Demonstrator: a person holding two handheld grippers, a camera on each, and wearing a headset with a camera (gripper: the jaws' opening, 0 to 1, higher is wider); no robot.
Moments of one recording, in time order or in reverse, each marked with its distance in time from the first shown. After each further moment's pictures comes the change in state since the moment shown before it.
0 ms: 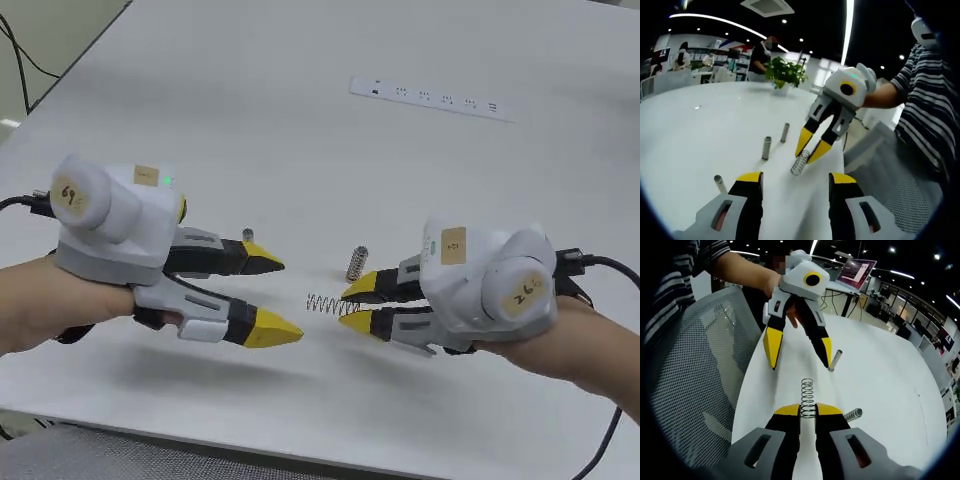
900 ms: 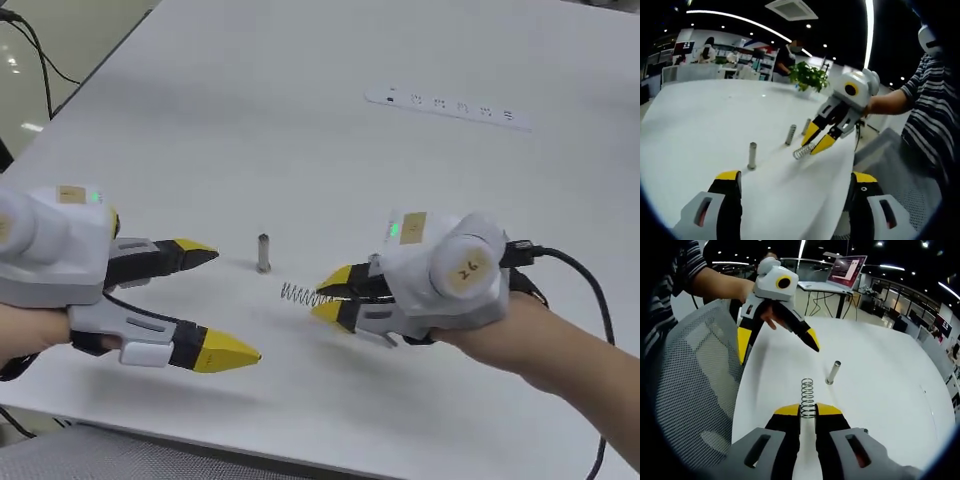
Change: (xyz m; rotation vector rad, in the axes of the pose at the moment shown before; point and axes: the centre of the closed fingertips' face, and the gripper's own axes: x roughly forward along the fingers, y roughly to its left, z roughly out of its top) left arm -0.055 0.019 -0.026 -0.113 -0.029 0.173; right arm 0.024 -0.011 0.017 0.111 -0.033 -0.018
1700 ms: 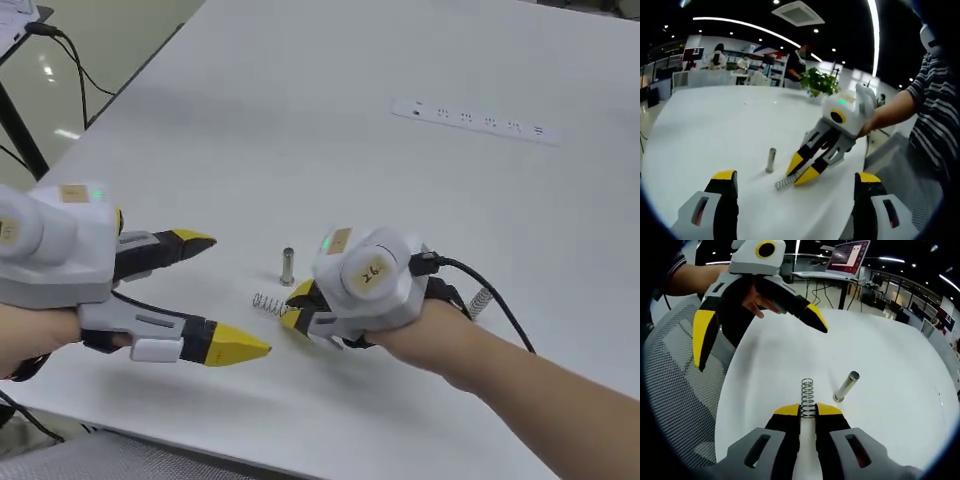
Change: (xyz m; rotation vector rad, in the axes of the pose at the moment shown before) left arm -0.018 0.021 0.010 0.006 -0.047 0.109; right arm 0.076 0.000 0.015 0.032 0.041 0.024
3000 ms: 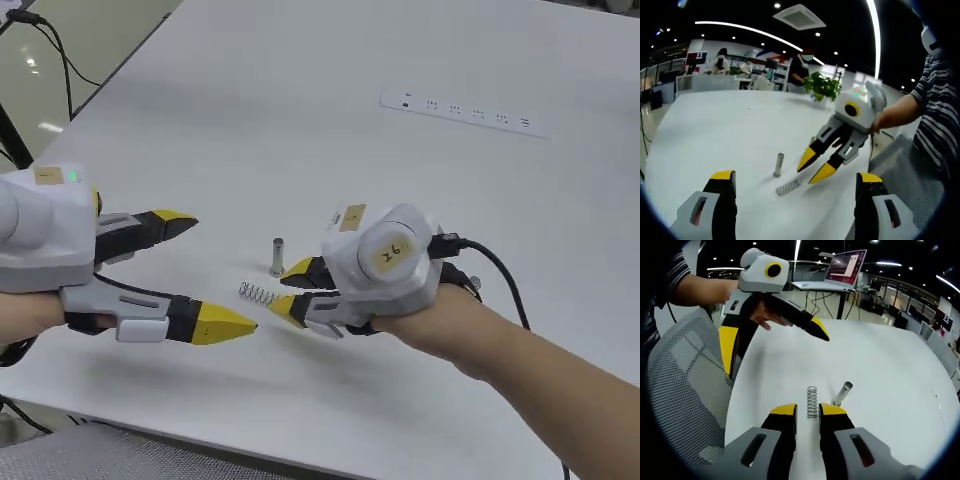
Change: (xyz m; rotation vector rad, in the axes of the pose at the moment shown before) left arm -0.006 0.012 0.008 0.009 -0.043 0.038; right arm -0.010 -0.001 0.016 0.021 -0.053 -0.007
